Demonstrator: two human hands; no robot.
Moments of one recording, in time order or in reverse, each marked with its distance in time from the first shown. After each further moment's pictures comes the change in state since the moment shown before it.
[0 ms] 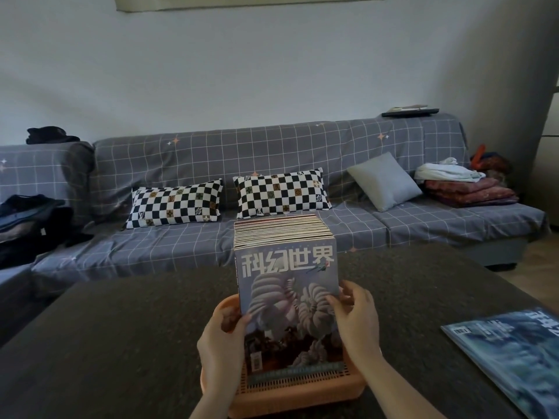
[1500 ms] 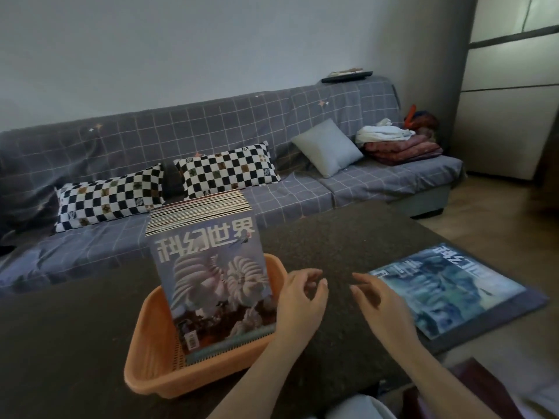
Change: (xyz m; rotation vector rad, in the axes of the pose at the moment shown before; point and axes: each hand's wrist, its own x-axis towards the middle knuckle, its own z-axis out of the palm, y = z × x) left_hand -0.113 0.067 0.161 0.068 -0.574 0.444; right_hand -0.036 0.067 -0.158 -0.197 -0.031 0.086
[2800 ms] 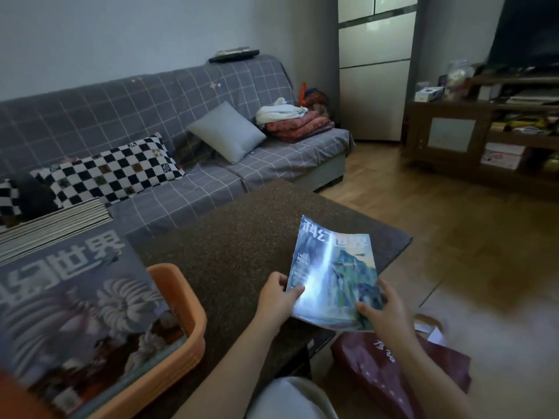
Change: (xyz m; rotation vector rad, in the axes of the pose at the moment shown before) left_hand 0.004 0.025 0.125 -0.148 -0.487 -0.369; right_hand -0.065 0.121 -0.080 0.194 0.290 0.634
